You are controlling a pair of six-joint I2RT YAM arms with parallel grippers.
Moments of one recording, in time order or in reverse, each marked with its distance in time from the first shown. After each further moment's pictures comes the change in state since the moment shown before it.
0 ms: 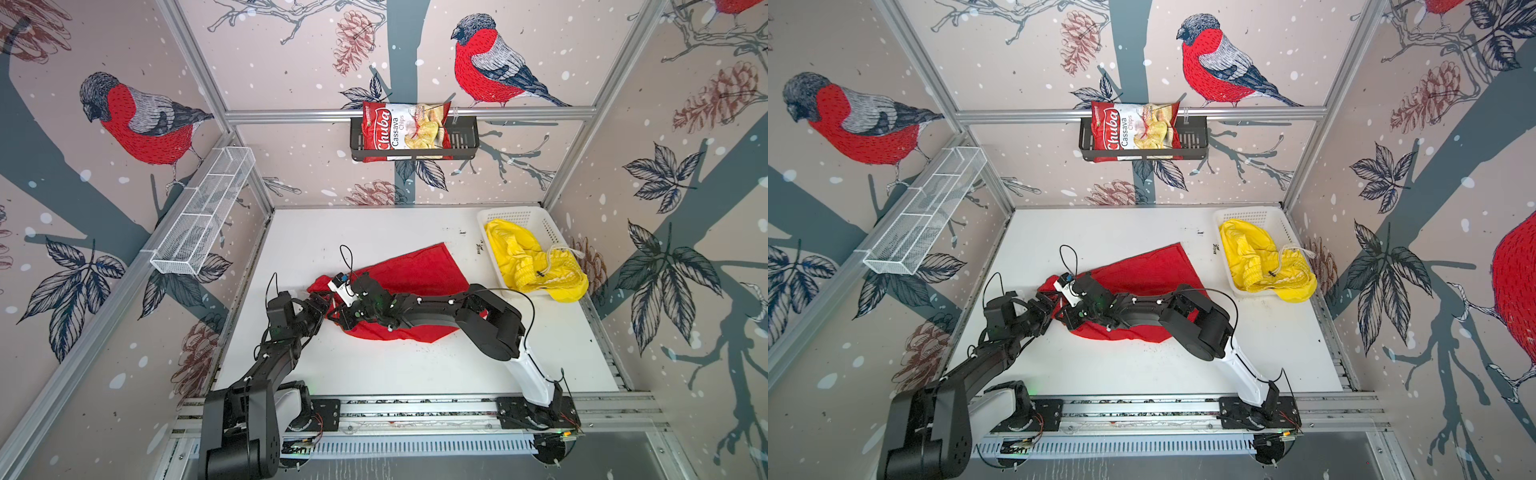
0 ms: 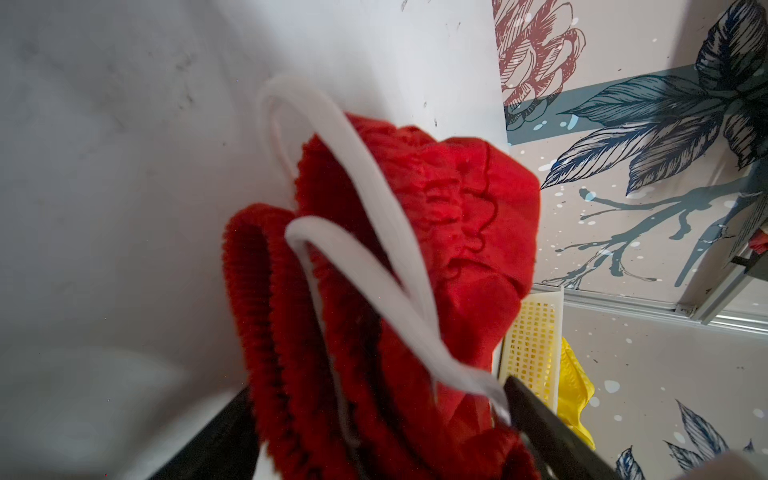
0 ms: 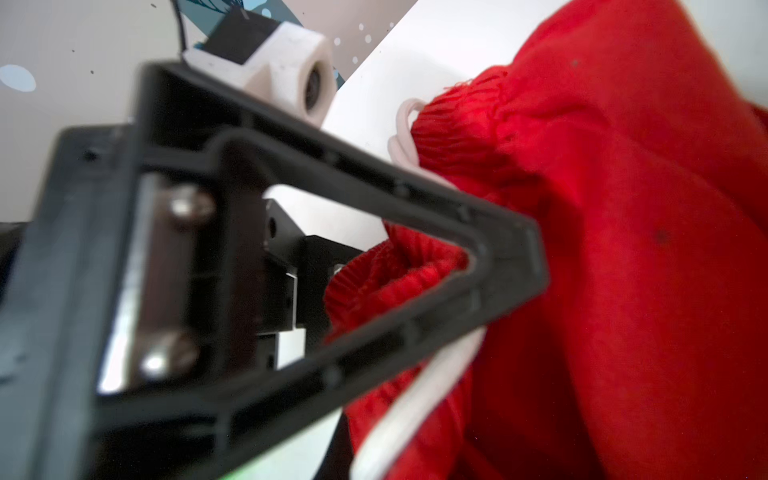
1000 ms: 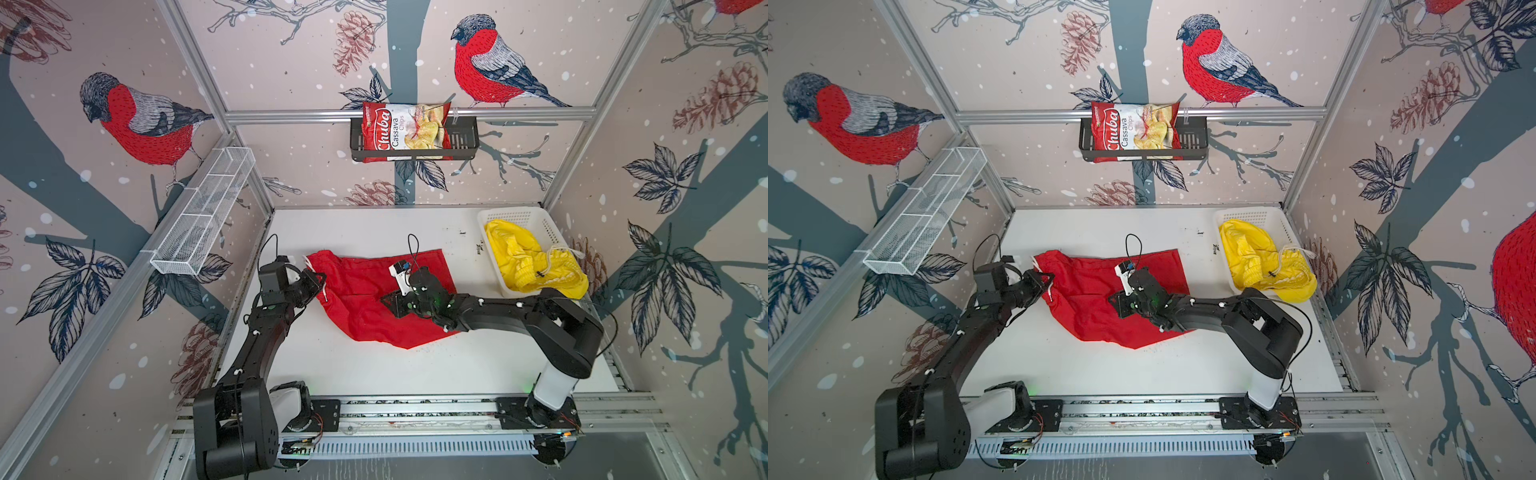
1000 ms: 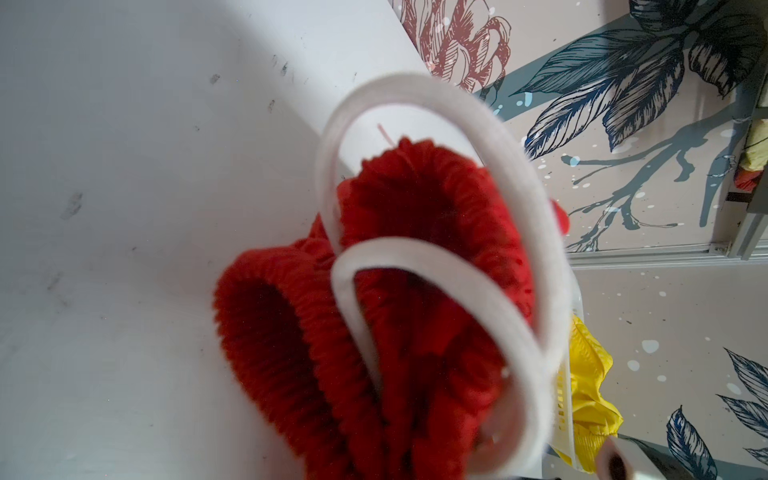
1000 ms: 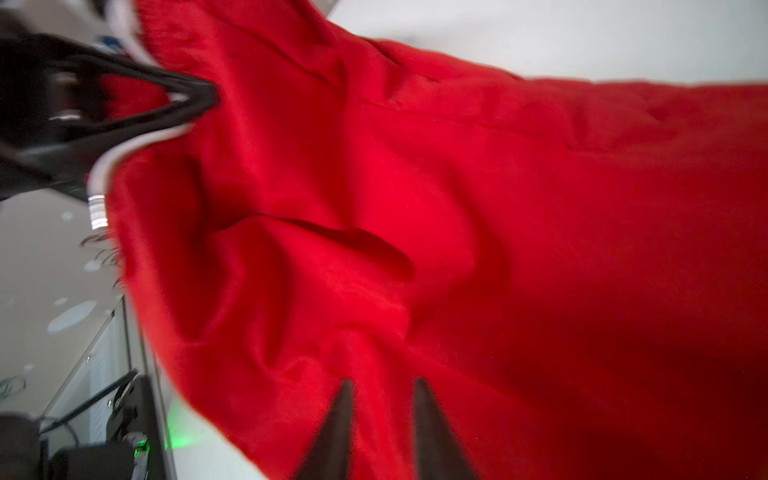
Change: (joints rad) left arm -0.025 0.033 0.408 -0.397 -0.006 0.271; right arm -0.187 -0.422 -0.539 0.084 0.186 0.094
